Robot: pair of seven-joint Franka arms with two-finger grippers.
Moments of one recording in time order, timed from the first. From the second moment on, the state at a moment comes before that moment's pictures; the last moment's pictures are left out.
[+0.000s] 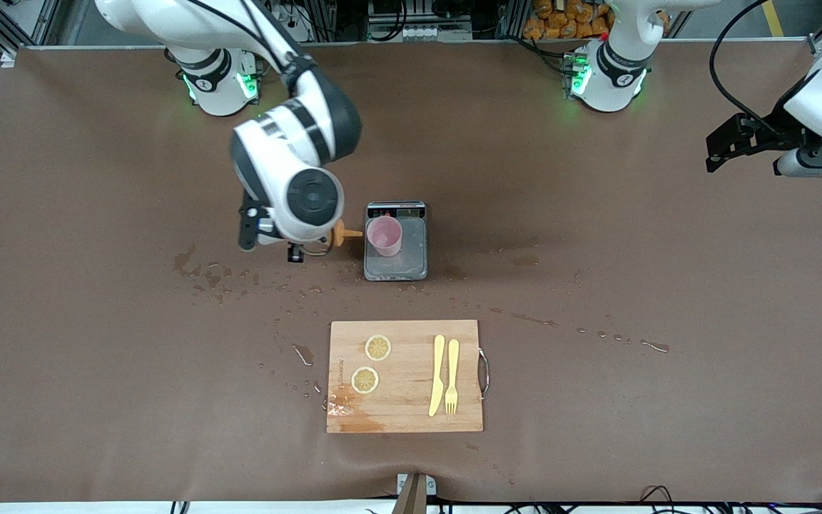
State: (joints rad) left arm -0.05 -0.07 -0.08 -1.61 0.00 1.54 -0.06; right arm 0.57 0.47 -0.03 -1.46 -0.06 1.55 2.15
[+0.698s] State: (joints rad) left arm -0.06 -0.05 -0.08 -1.61 0.00 1.53 -0.06; right arm 0.18 0.35 -0.04 -1.63 0.32 1.59 1.68
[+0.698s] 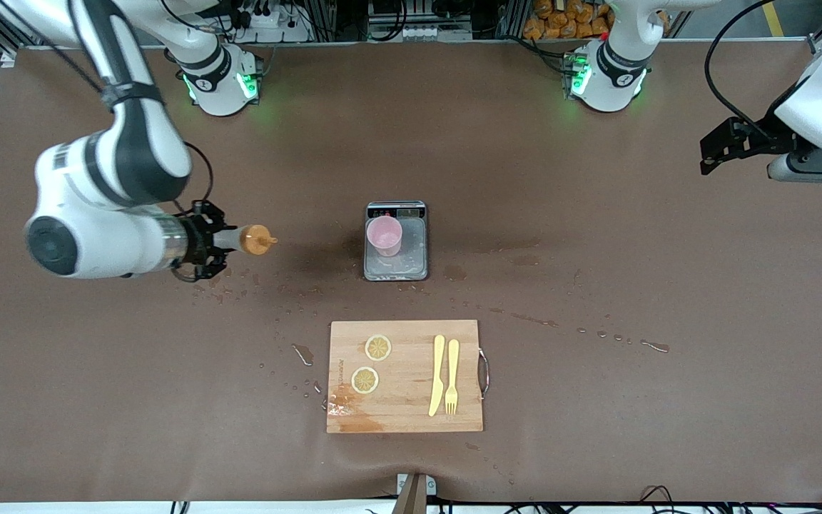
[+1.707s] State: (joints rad) left arm -0.06 -0.04 -0.10 -1.61 0.00 1.53 -0.06; right arm -0.43 0.60 -0.04 -1.72 0.61 1.39 0.76
